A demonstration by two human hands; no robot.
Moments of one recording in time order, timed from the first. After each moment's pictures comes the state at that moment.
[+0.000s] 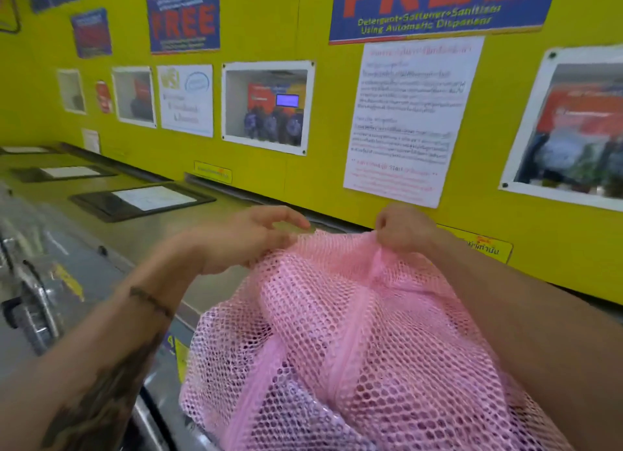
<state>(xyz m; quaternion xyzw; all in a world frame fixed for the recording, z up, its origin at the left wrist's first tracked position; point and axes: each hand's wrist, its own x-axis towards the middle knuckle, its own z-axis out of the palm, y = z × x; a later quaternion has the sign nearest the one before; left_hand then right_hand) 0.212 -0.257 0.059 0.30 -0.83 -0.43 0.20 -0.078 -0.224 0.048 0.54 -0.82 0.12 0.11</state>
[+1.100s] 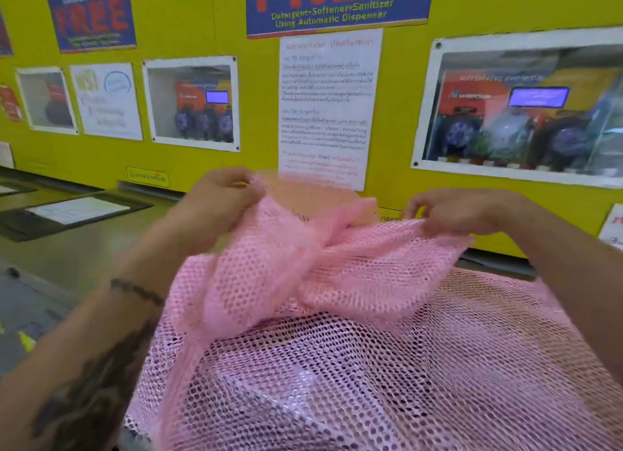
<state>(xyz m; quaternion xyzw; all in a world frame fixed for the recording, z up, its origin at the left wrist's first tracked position) 0.134 -0.230 0.070 0.27 -0.73 -0.47 0.41 -0.157 -0.053 0.096 0.51 -0.84 0.14 -0.11</state>
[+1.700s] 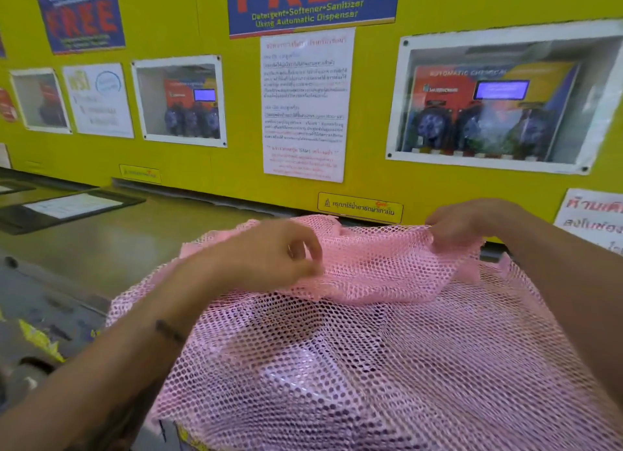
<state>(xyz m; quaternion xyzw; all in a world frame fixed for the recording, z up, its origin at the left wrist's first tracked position) 0.120 -0.124 0.050 0.18 -0.96 -0.19 0.13 -0.187 -0.007 0.071 0.44 -0.89 -0.11 -0.07</state>
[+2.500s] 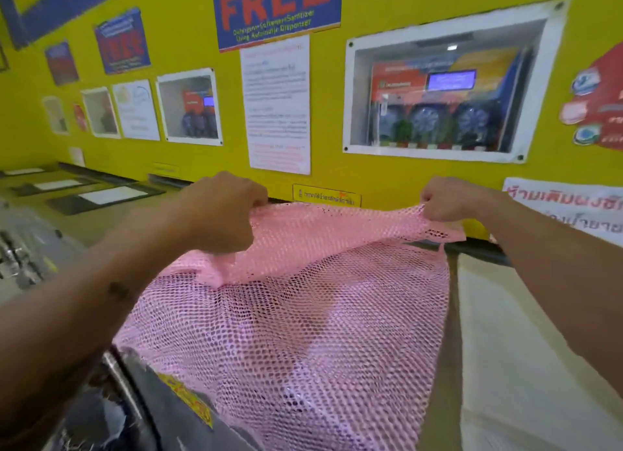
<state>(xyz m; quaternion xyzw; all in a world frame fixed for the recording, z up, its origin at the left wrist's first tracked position) 0.070 0.014 0.103 0.38 -0.91 0.10 0.11 -0.288 0.068 0.074 0.53 -0.85 0.06 0.03</state>
